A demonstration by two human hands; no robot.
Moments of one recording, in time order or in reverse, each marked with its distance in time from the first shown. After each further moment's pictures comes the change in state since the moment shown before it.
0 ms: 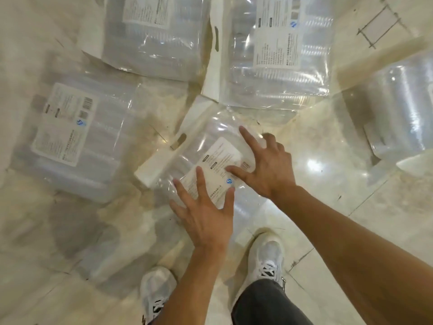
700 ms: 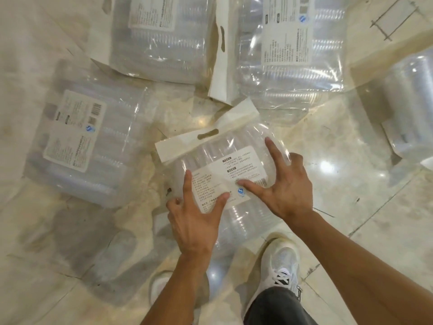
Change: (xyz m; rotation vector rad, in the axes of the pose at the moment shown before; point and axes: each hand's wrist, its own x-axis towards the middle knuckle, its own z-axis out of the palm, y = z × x) left_hand 0.022 -0.040 -0.015 -0.139 0.039 -0.034; right_hand -0.033 0.009 0.026 0.289 0.120 0.164
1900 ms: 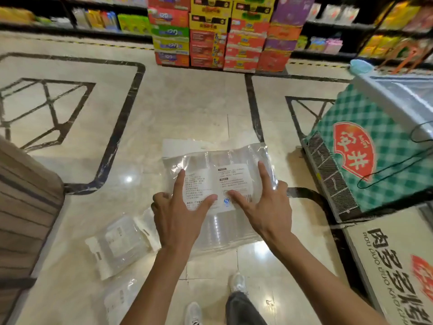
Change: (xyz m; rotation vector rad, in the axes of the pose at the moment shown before) left_hand -0.421 0.480 -0.573 0.079 -0.235 1.053; right_hand -0.504 -0.228 -0.665 0.373 0.825 0.584
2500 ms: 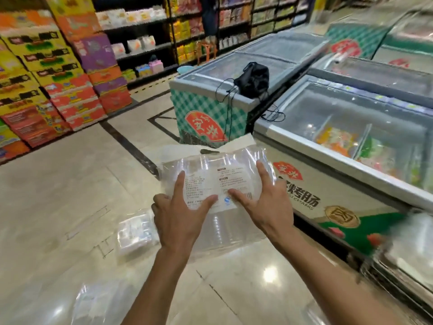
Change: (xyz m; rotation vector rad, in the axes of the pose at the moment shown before) left_hand -0.242 0.184 0.065 0.055 -0.469 0.615; right_hand -0.238 0.192 -0.208 0.004 0.516 0.591
